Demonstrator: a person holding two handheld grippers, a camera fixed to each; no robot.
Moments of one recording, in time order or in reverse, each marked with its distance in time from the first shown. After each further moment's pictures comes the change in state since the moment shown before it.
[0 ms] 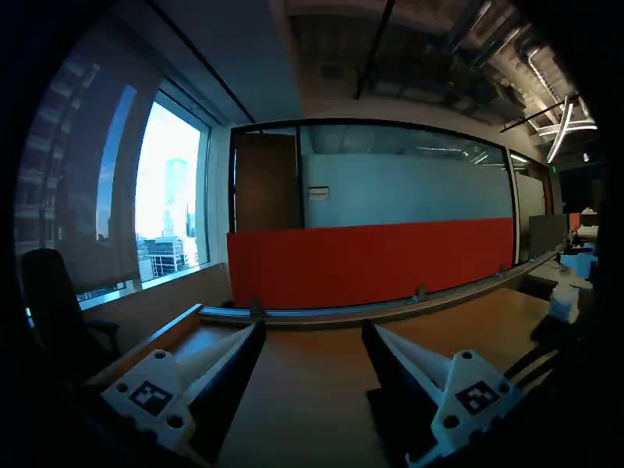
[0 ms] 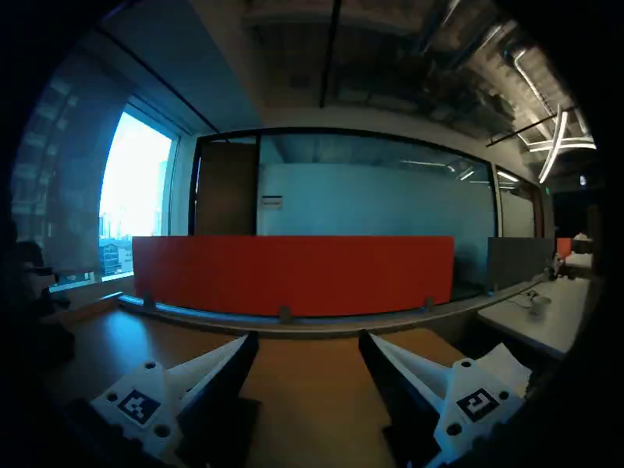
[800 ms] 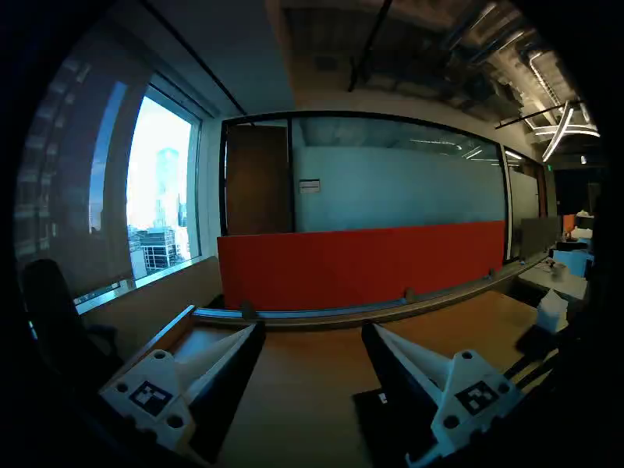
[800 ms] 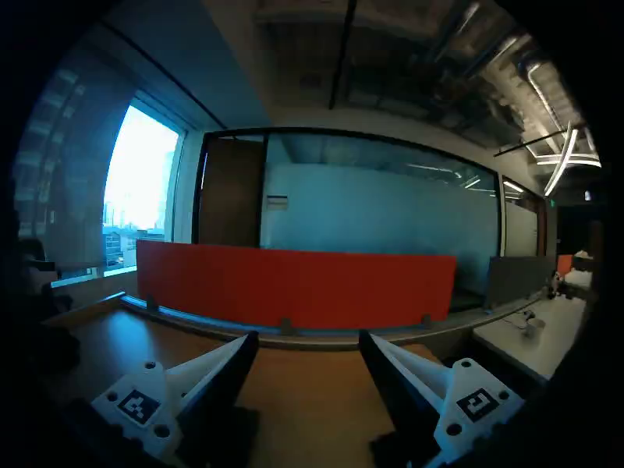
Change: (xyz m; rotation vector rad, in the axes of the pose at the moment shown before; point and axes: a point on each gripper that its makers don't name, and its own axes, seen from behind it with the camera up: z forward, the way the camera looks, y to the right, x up) left arm 0.035 0.014 -0.004 -0.046 -0.058 0.004; right arm 0.056 -0.007 -0.003 0.026 -0.026 -0.054
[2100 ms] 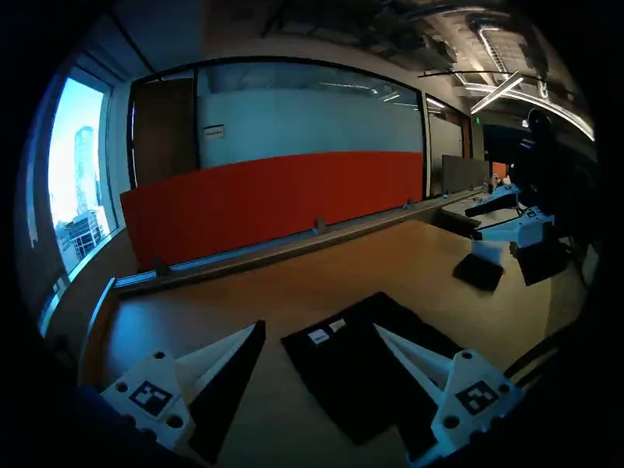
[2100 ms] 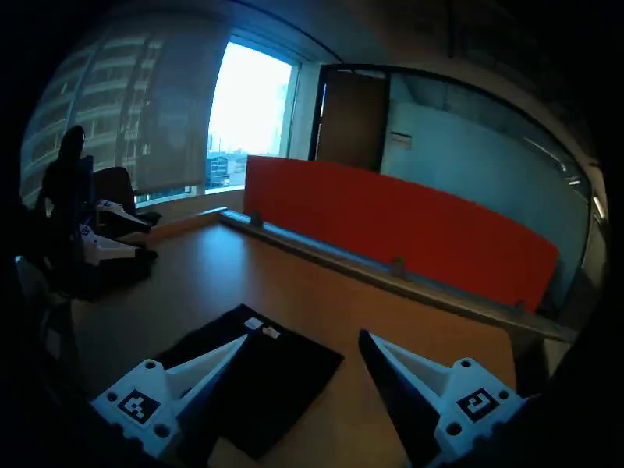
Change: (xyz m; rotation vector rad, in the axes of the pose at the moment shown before) left arm -0.101 0.090 0.000 -0.420 -0.255 0.111; right arm -0.096 -0.111 -0.010 0.516 -0.311 -0.176
